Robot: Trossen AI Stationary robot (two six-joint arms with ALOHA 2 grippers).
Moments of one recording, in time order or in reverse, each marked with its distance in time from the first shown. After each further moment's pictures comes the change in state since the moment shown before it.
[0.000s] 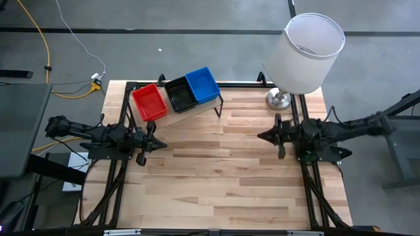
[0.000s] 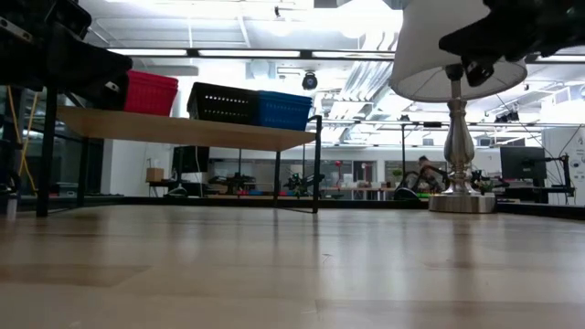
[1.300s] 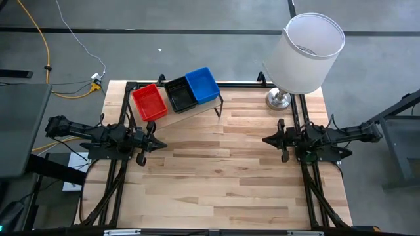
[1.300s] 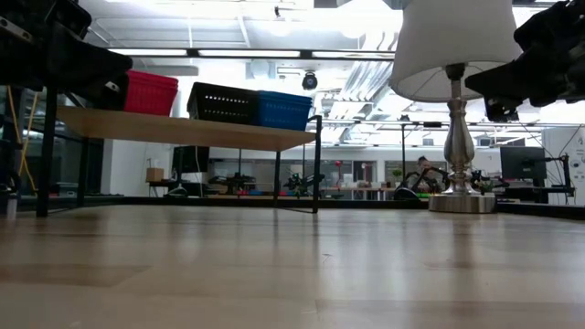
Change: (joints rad) left arm 0.000 0.000 0.000 0.000 0.000 0.000; right arm 0.017 -0.399 -0.290 -0.025 0.005 -0.068
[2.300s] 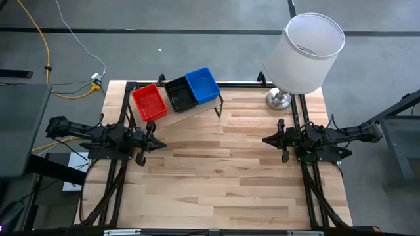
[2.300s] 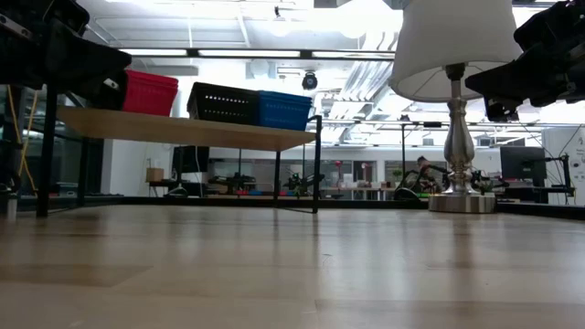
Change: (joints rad) left arm 0.000 -0.022 0.000 -0.007 0.000 0.000; right arm 0.000 0.000 0.000 -0.002 -0.003 0.000
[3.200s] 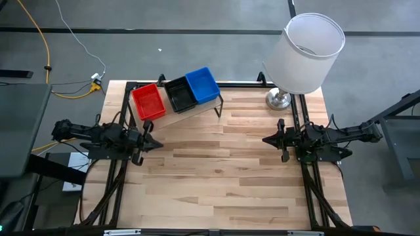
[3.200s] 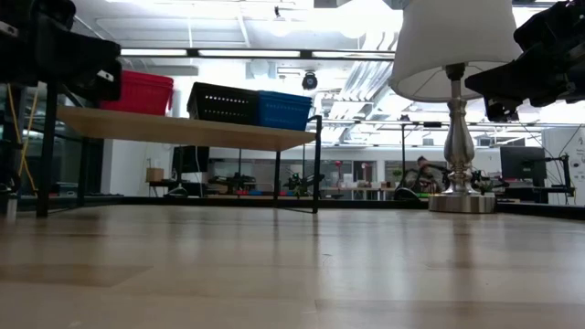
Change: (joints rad) left arm 0.000 -0.155 0.000 -0.103 0.032 0.085; right arm 0.000 0.000 0.000 0.000 0.003 0.000
